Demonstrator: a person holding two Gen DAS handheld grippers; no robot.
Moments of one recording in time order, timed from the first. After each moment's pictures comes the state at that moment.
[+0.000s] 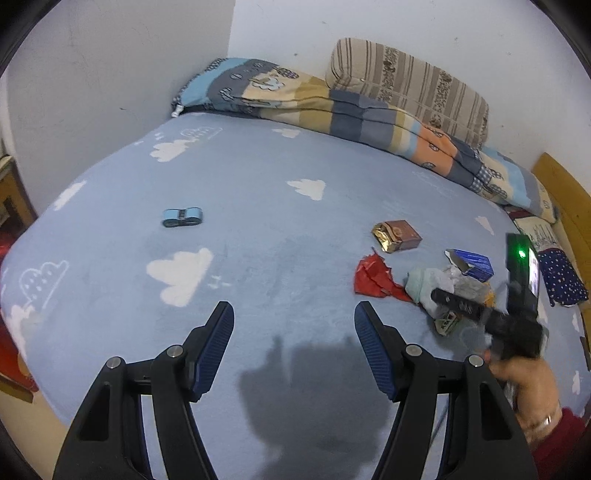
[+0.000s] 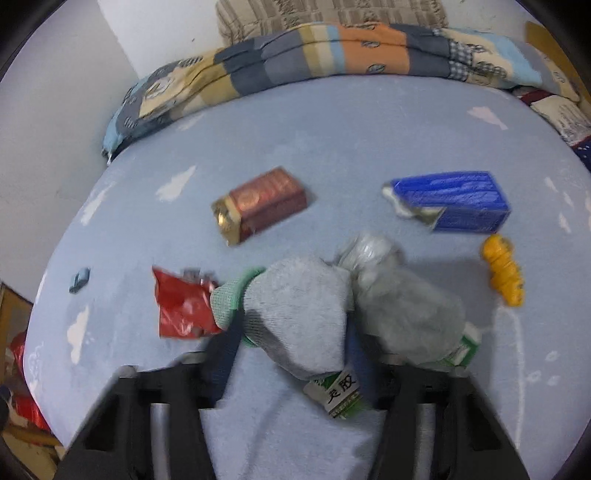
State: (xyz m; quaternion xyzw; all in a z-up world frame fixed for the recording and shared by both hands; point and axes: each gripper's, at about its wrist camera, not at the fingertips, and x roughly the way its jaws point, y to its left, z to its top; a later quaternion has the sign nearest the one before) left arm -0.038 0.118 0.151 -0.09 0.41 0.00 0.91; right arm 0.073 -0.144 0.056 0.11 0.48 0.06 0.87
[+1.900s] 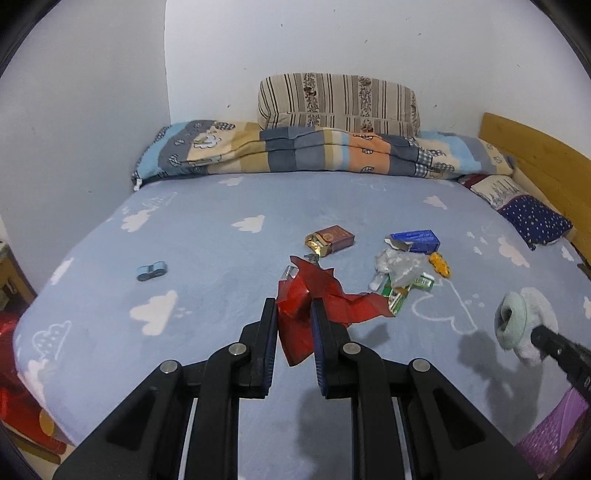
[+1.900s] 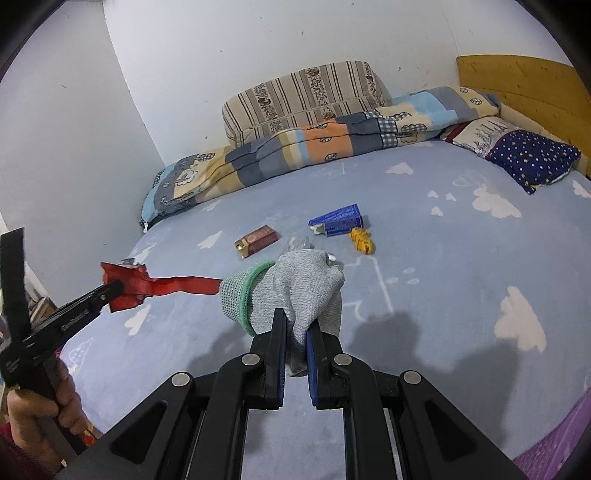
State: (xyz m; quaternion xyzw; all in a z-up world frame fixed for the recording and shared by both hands) left arm -0.115 0.036 0.180 0.03 0.32 -0.06 0.95; right arm -0.186 -0.214 0.152 0.17 0.31 0.02 0.94
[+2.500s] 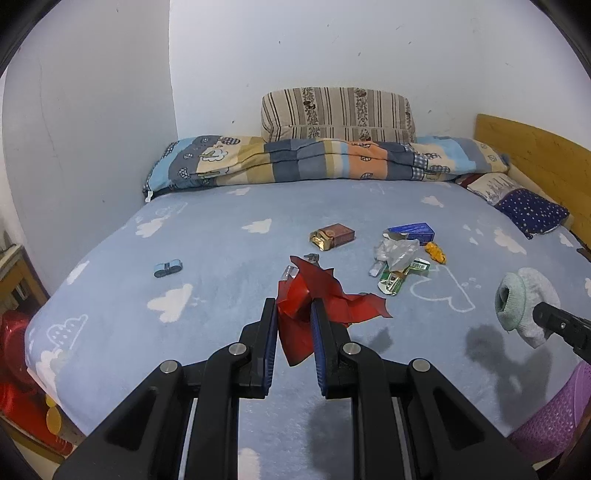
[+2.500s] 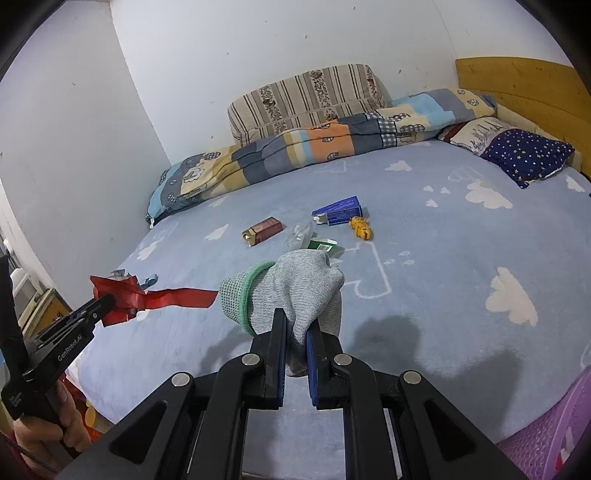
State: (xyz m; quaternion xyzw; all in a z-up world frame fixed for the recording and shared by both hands) left arm -0.169 0.039 0.171 0.05 0.28 -0.06 0.96; right arm -0.221 -0.204 0.149 0.16 0.30 0.03 0.94
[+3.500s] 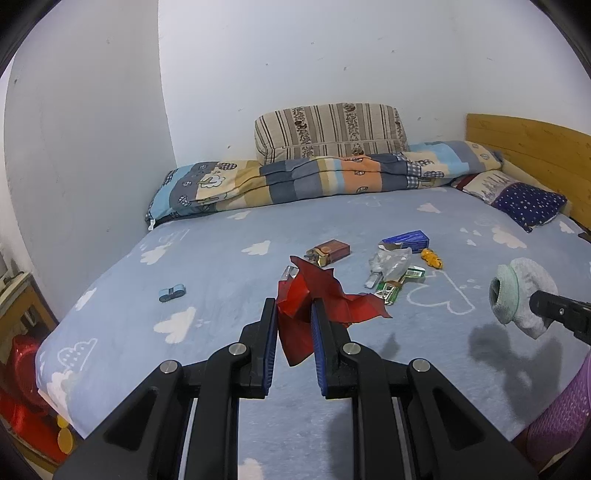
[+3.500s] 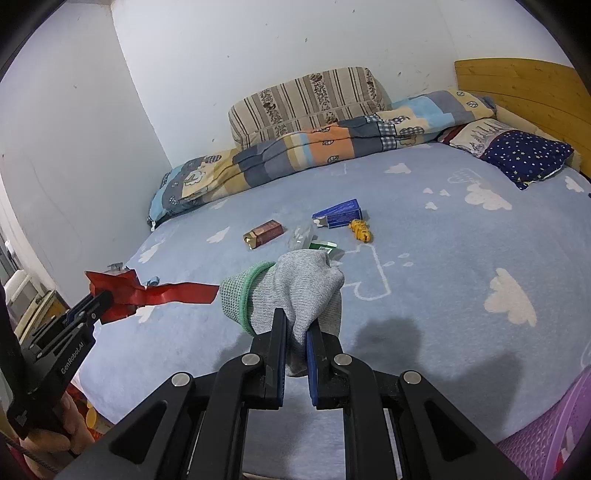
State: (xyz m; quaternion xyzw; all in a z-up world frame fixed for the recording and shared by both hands) left arm -0.187 0.021 0.176 0.09 0.24 -0.06 0.97; right arm -0.223 -0.205 0.150 0.16 0.29 0.03 0.94
